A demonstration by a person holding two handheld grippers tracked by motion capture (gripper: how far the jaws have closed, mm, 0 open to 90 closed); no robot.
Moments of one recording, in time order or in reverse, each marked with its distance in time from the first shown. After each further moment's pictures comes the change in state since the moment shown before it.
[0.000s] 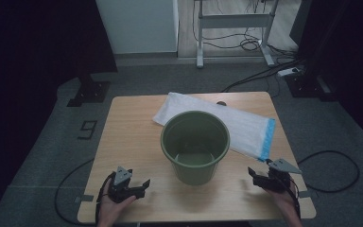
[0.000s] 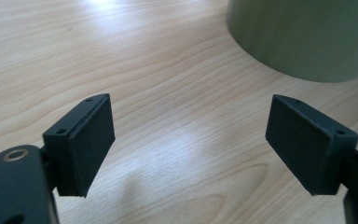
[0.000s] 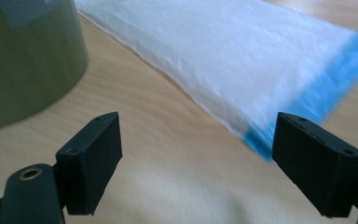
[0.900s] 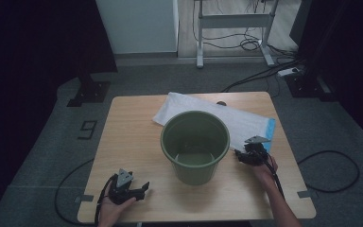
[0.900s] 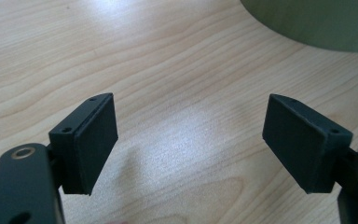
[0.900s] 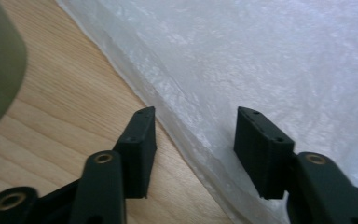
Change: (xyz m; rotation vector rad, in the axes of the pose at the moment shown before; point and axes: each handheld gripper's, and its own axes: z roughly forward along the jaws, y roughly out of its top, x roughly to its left) left arm 0.001 -0.013 0.011 0.047 0.026 0.048; right arm -0.004 0.039 0.100 0.216 0.022 -0.035
